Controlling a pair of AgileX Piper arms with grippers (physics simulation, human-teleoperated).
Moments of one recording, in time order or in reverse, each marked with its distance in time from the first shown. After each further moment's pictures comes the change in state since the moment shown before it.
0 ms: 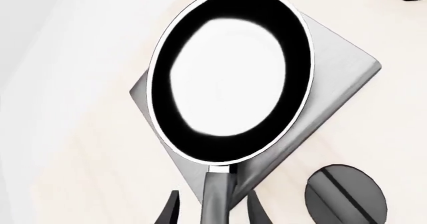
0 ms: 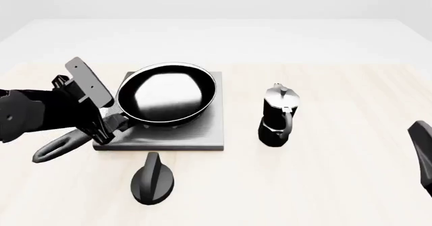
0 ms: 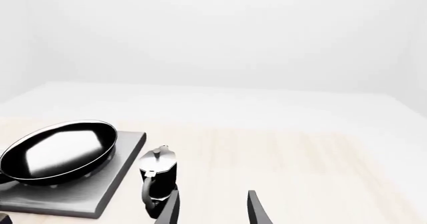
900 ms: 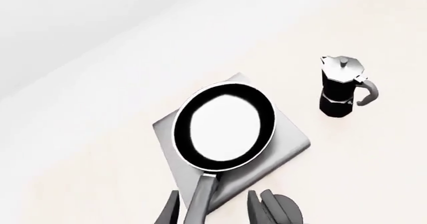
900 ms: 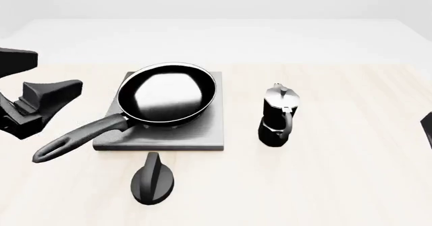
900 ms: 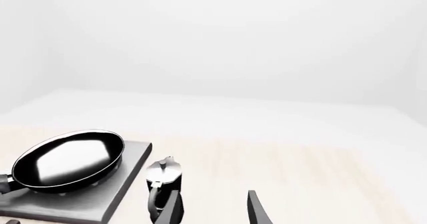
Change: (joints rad) left arm -0.131 -0.613 -0.073 0.319 -0.372; right arm 0.025 0.000 -0.067 0.027 -0.006
